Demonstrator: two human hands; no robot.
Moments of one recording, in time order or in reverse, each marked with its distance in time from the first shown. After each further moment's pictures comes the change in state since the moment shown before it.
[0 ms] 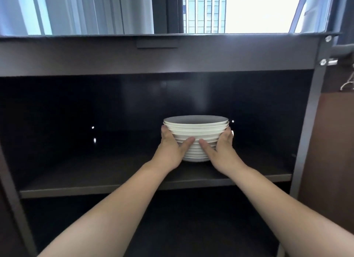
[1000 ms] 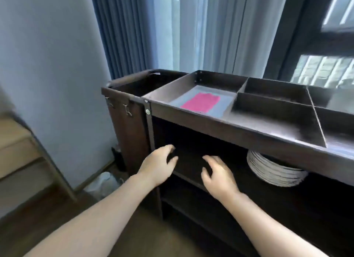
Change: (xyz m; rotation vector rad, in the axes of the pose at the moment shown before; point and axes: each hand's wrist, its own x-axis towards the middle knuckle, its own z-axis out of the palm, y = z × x) left_hand -0.126 0.082 -0.256 0.551 0.185 -0.441; right_hand -0.038 -0.226 0.031 -0.086 -0.570 -0.335
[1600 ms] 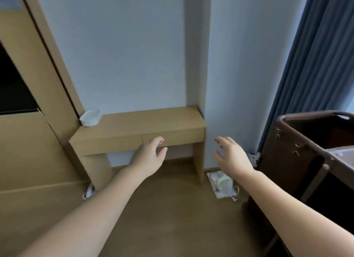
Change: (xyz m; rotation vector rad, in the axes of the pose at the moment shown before) left_hand -0.336 -0.074 -0.374 0.268 0.572 -0.778; right_hand -0.023 -0.430 0.015 0.249 -0.430 -0.740
